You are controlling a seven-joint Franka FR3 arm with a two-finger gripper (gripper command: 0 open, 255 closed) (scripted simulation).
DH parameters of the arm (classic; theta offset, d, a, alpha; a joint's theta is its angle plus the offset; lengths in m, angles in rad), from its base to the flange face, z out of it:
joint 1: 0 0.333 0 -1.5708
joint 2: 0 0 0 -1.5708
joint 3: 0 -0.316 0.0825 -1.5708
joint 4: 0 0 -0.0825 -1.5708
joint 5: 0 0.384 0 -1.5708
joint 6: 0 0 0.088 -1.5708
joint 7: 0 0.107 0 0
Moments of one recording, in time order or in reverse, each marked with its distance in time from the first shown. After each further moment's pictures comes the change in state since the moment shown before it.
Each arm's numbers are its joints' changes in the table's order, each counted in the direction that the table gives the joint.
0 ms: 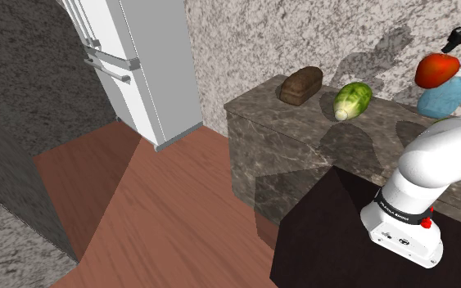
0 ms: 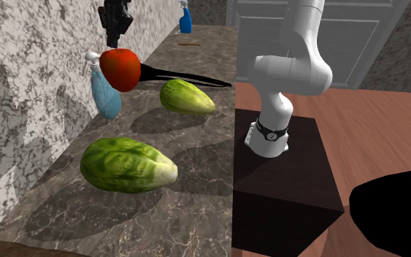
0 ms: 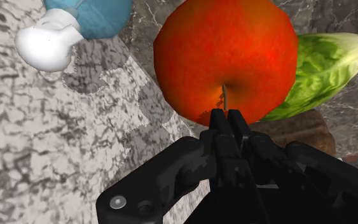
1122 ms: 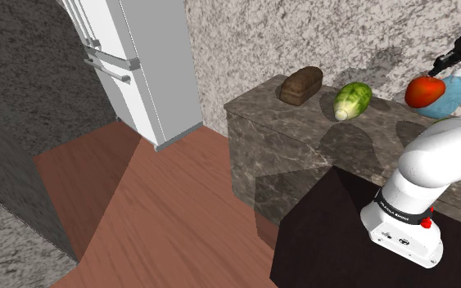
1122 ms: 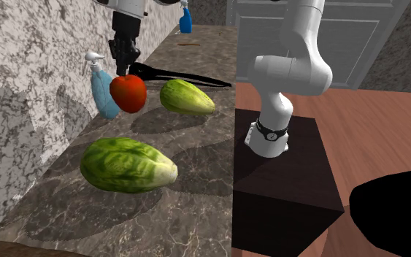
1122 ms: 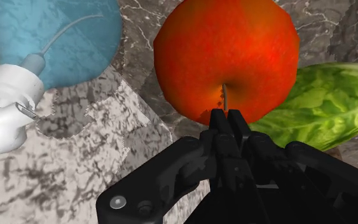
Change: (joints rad) arm -0.004 -0.008 0.107 -0.194 -0.057 -0.208 -0.013
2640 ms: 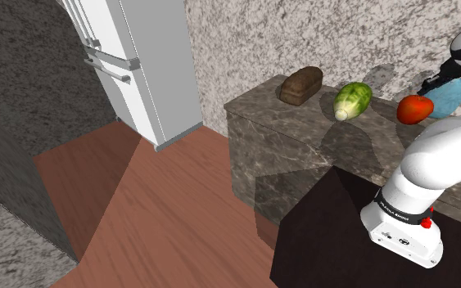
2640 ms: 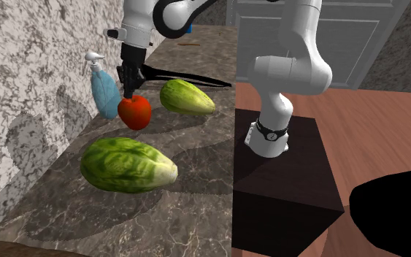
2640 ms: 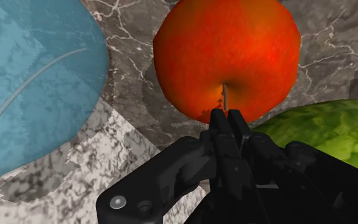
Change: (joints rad) arm 0.067 0.038 0.175 -0.129 -0.050 -0.211 -0.024
